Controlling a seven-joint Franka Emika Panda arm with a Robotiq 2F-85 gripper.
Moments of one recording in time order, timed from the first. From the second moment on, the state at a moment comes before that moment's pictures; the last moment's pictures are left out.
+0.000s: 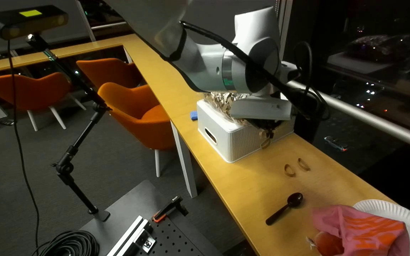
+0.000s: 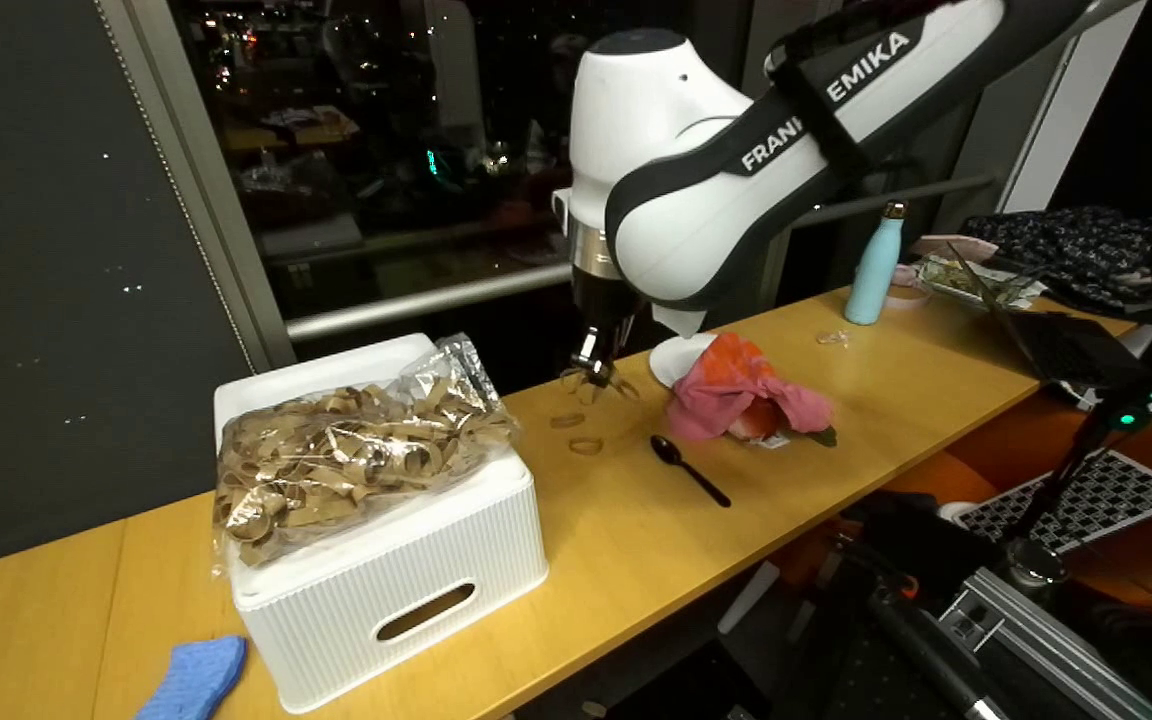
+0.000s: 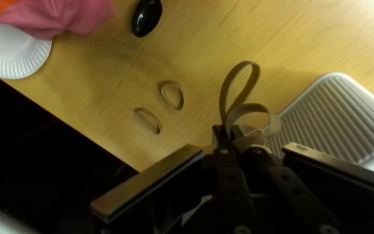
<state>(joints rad) 0.05 0.28 -0.02 -2.05 -0.26 2.53 -0.12</state>
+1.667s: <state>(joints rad) -0.16 0.36 0.31 -2.03 0.21 2.82 -0.56</state>
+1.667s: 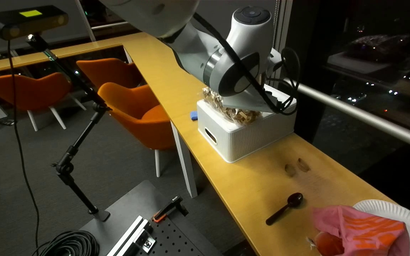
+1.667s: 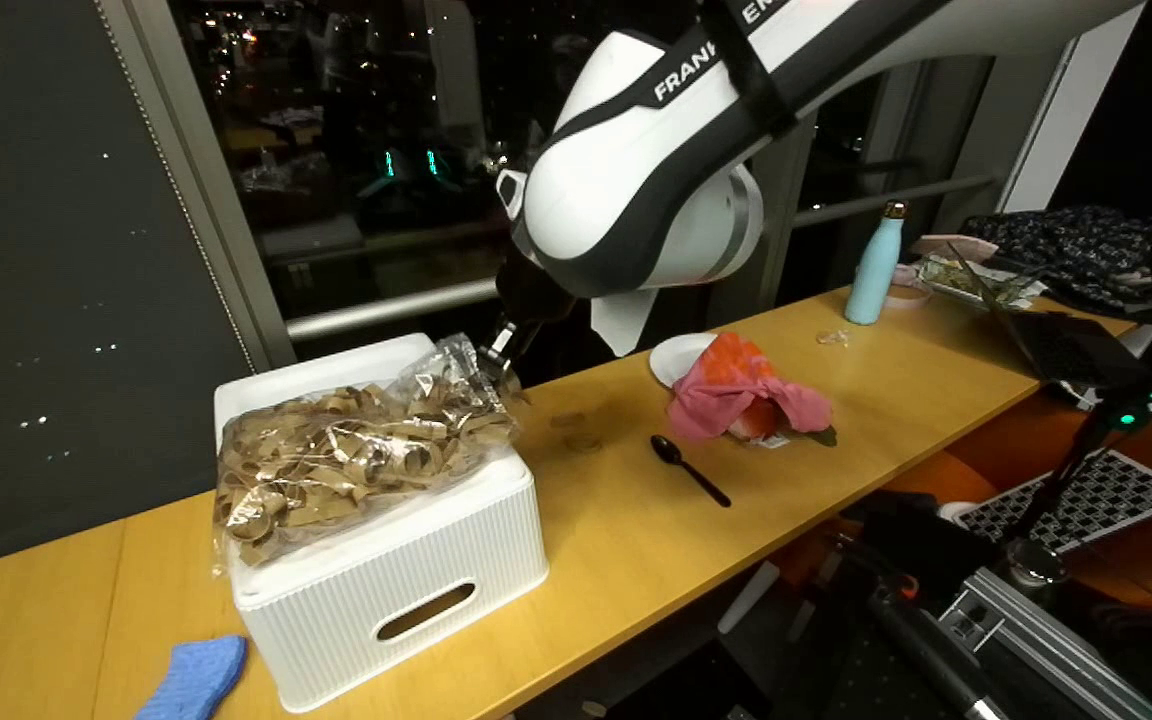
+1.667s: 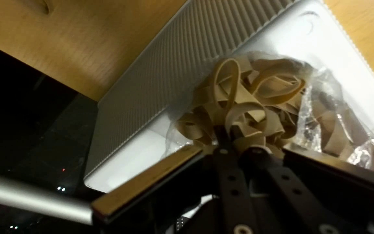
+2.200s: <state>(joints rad) -0.26 0.43 0.41 -1.98 0.40 2.81 -0.75</state>
